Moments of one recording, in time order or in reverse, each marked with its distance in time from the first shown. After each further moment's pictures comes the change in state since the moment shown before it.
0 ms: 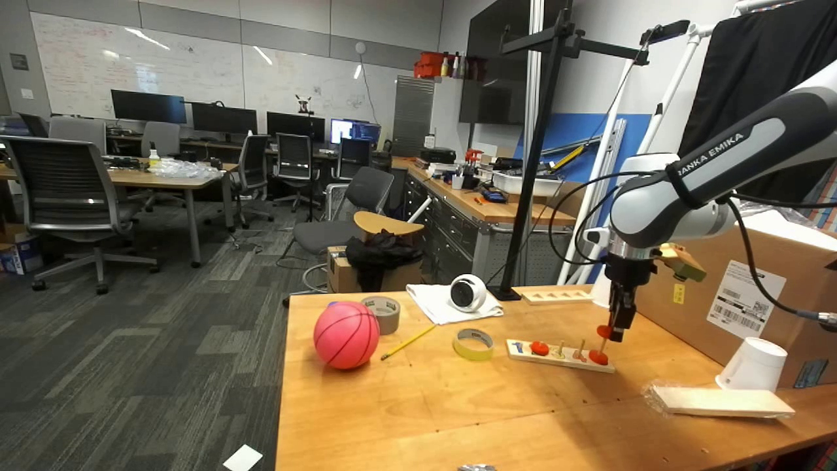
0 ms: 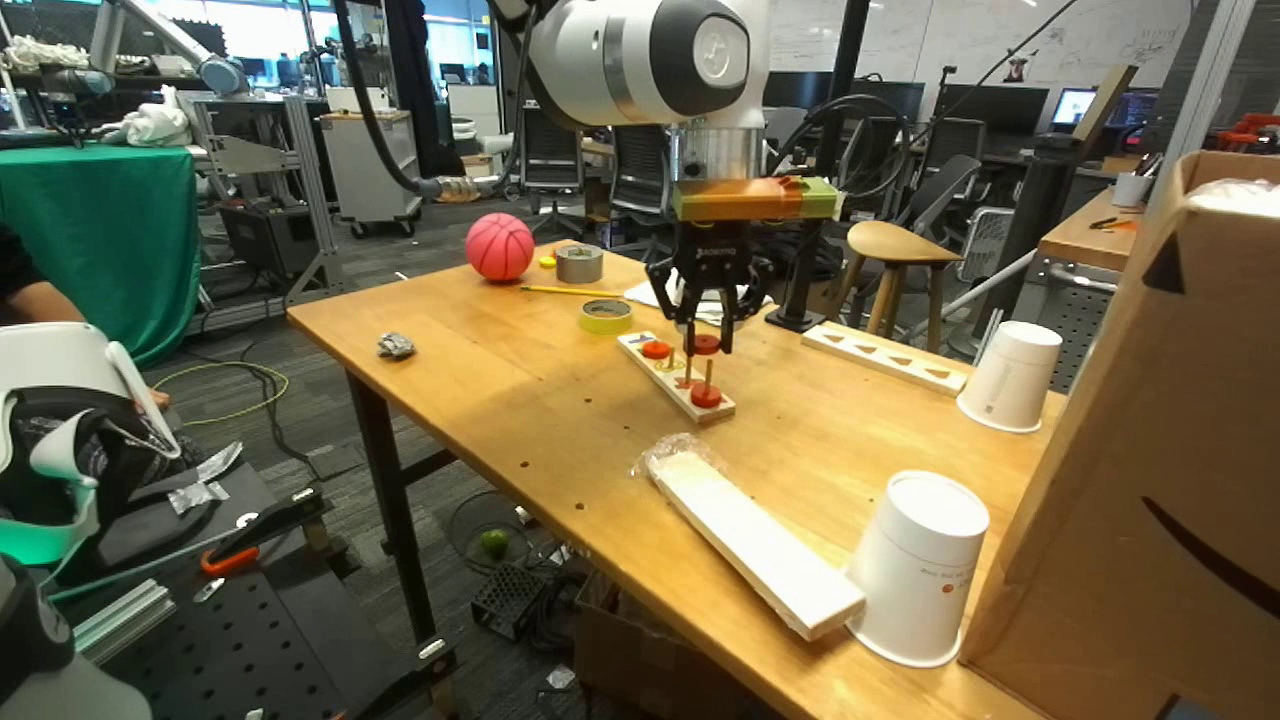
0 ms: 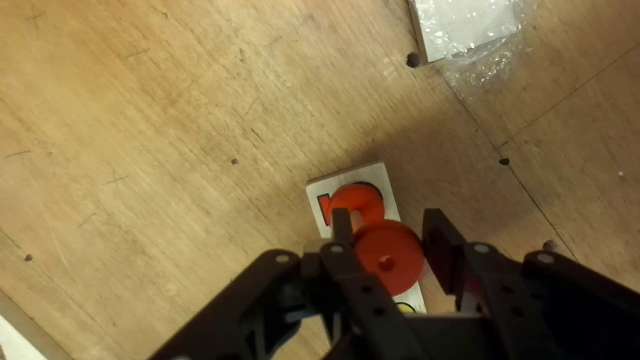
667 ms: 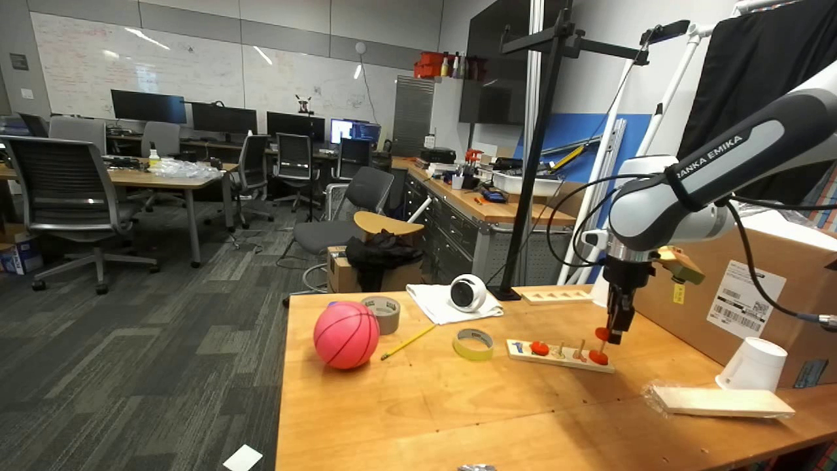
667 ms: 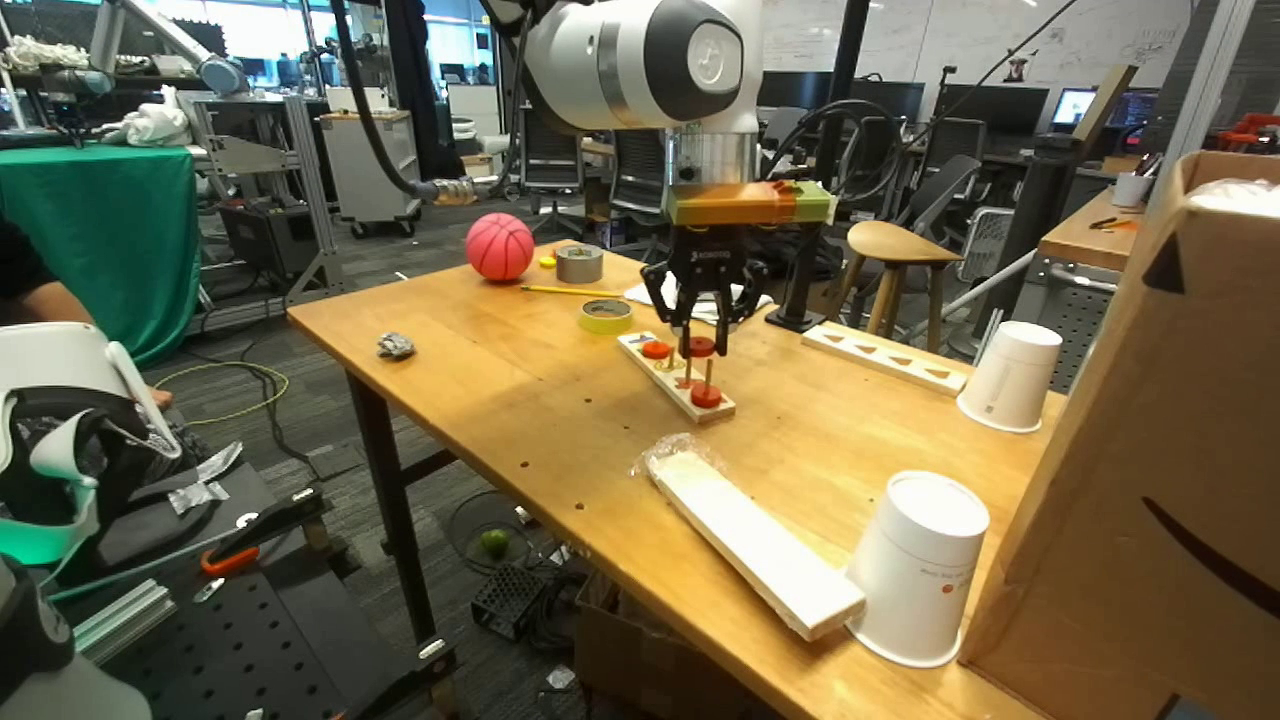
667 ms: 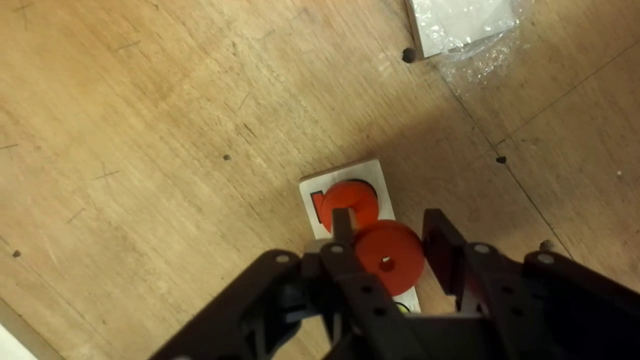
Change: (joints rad) arm 0.005 0.001 0.002 -0.011 -0.001 0.012 0.000
